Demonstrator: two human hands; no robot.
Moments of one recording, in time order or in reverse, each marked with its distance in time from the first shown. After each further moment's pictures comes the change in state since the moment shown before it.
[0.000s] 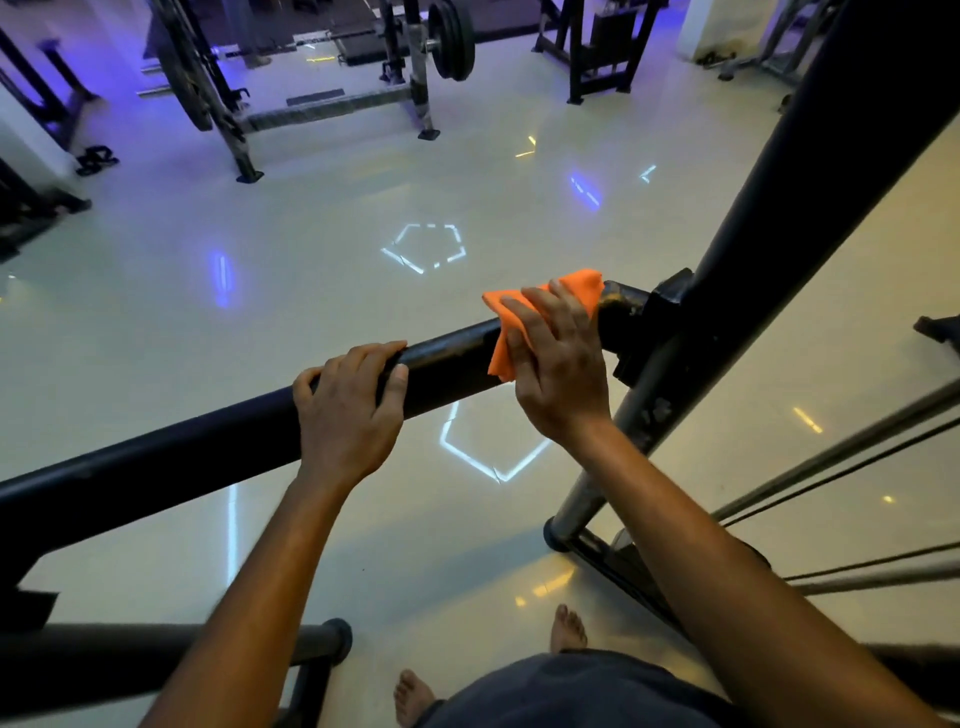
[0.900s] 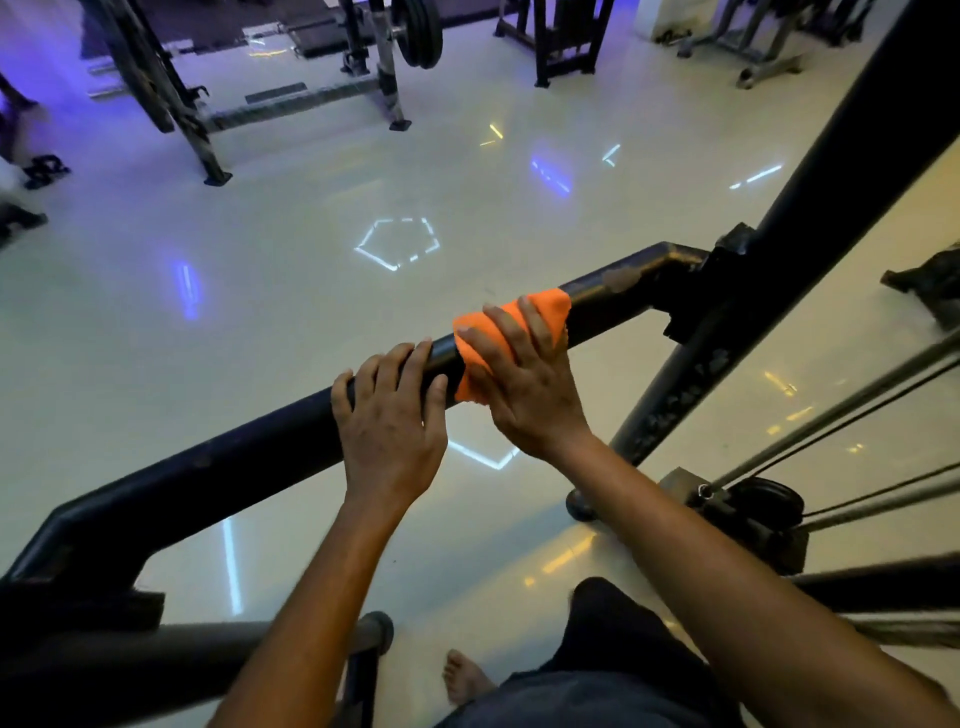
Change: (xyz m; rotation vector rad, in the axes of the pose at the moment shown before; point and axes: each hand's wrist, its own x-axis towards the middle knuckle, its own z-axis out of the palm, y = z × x) left_hand -0.037 -0.072 -0.028 0.091 0.030 0.125; right_hand -0.043 -0.112 0.071 -0.106 -0.094 -0.154
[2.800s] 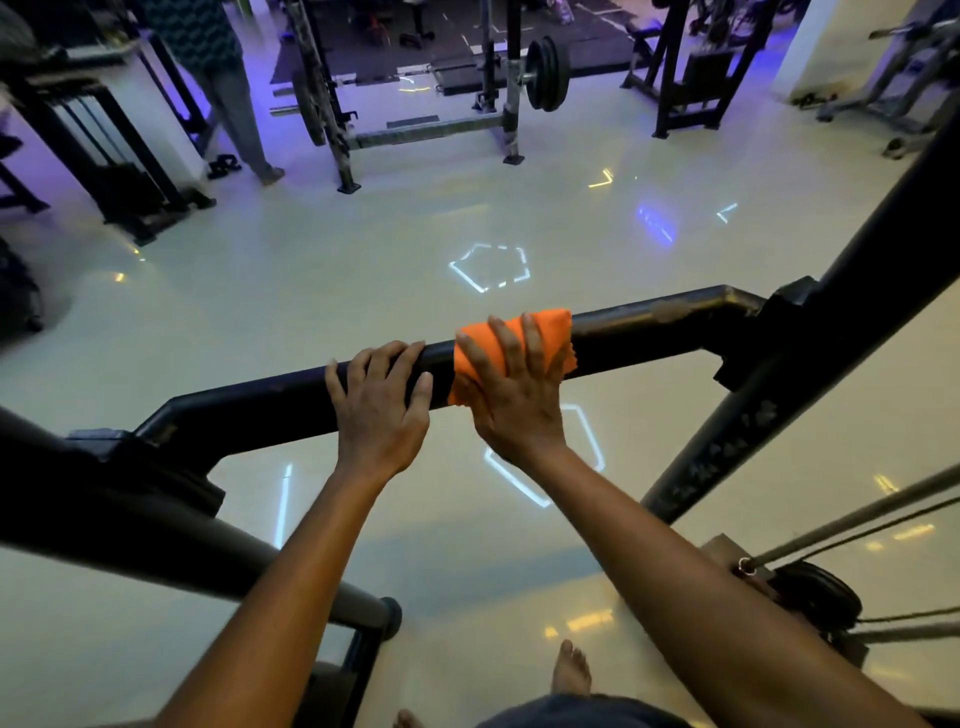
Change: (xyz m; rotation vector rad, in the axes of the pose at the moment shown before) left_hand -0.031 -0.025 -0.024 0.006 0.040 -0.208; right_hand -0.002 -0.039 0.022 0.036 -0.016 -0.004
